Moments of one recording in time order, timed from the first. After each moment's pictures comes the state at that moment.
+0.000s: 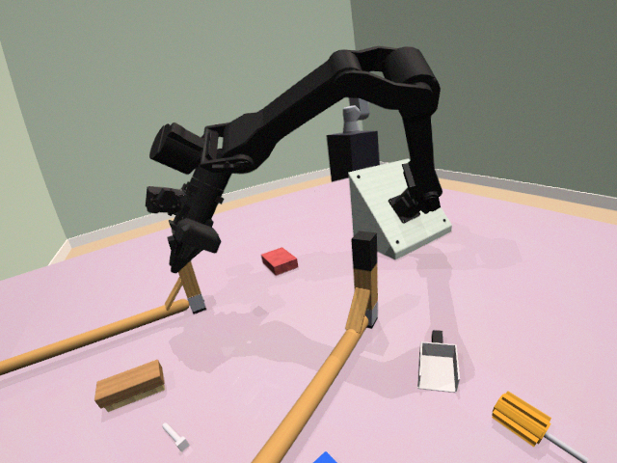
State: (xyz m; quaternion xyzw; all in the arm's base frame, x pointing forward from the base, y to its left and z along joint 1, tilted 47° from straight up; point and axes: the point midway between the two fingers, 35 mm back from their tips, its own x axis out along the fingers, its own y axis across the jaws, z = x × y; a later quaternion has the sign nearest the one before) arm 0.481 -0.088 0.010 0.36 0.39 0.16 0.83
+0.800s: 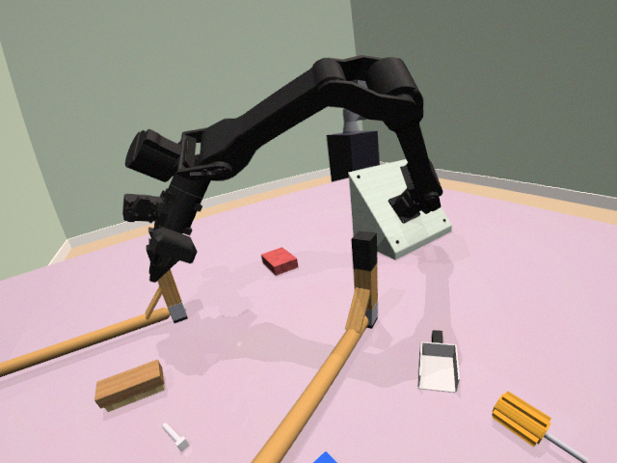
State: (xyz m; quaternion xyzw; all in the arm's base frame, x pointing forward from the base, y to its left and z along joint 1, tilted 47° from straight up) arm 0.518 -0.086 0.013 0.36 0.39 0.16 0.83
